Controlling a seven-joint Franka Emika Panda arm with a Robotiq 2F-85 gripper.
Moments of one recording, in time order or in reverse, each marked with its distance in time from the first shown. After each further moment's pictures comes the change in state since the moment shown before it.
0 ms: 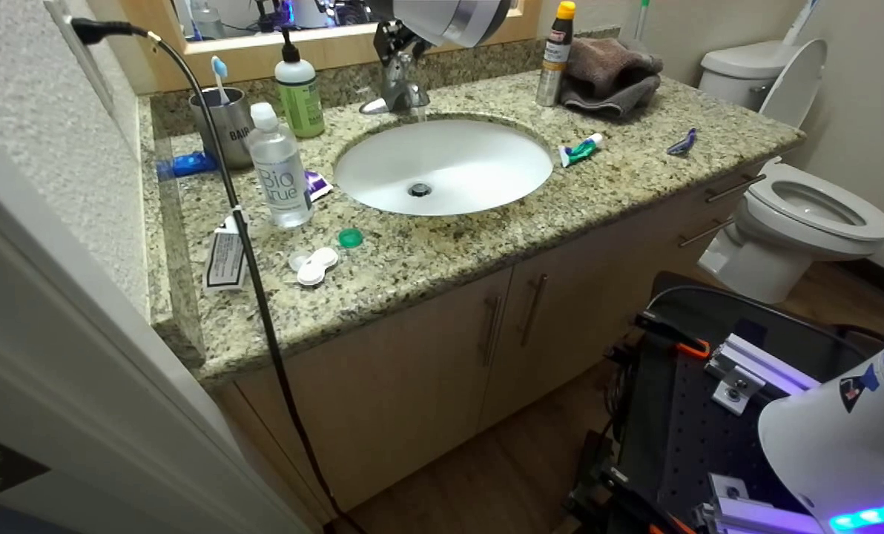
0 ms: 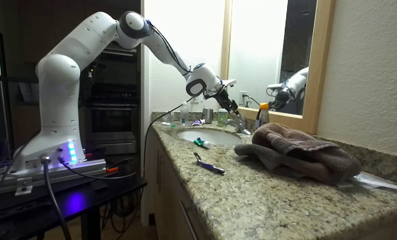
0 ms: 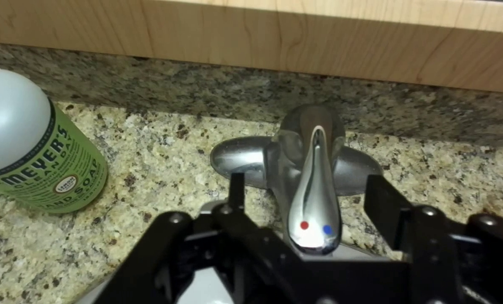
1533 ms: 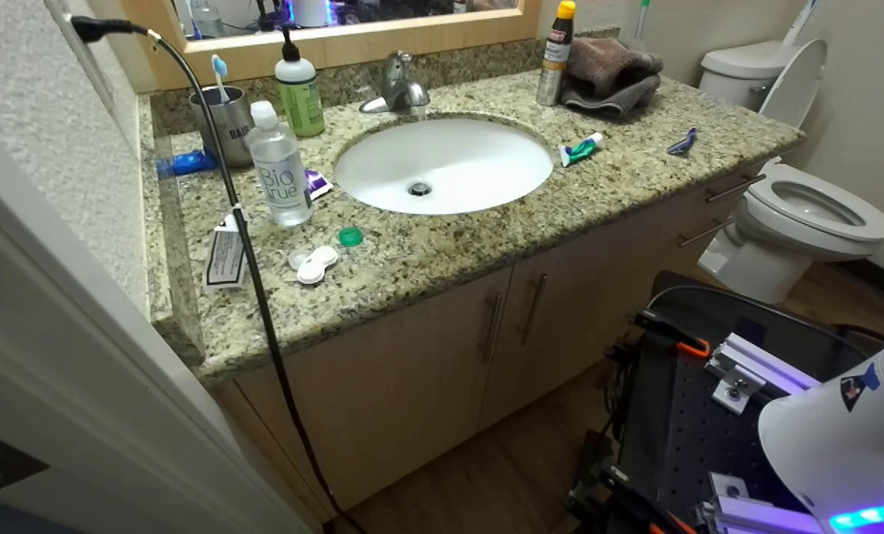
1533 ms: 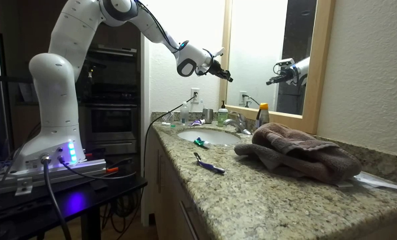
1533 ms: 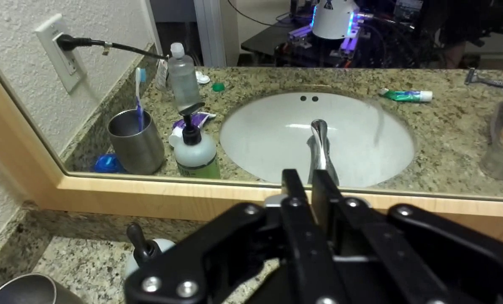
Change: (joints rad) arm -0.306 -0.288 0.451 -0.142 -0.056 0.303 -0.038
